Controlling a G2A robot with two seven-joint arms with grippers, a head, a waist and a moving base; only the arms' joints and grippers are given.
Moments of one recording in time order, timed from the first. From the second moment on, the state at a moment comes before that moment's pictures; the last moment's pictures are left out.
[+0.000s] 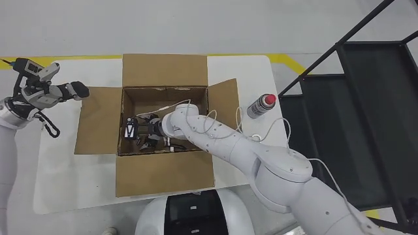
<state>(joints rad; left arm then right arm) 1.03 -0.91 -1.58 -1.17 -0.72 -0.13 -1.30 -0.53 -1.77 0.26 -0.56 -1.15 -0.55 0.18</state>
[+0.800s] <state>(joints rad) 1.05 -0.90 -1.64 -1.12 -0.73 -0.17 -1.16 -0.51 -1.86 0.28 -0.38 -1.19 -0.60 0.11</state>
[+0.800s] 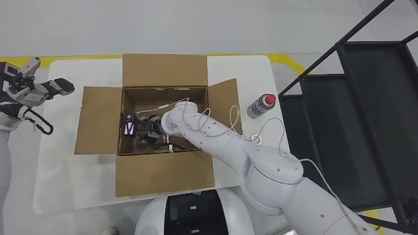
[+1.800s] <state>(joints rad) 0.97 -0.93 -1.49 -0.97 -0.54 -0.17 -1.02 -0.51 -1.77 0.38 -0.53 -1.24 -0.63 0.16</state>
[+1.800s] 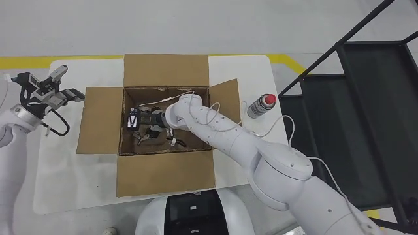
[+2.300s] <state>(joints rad) 0.92 -0.93 -1.45 -0.91 -0.55 -0.18 -1.07 -0.61 -1.71 0.45 -0.69 -1.23 -0.65 0.33</state>
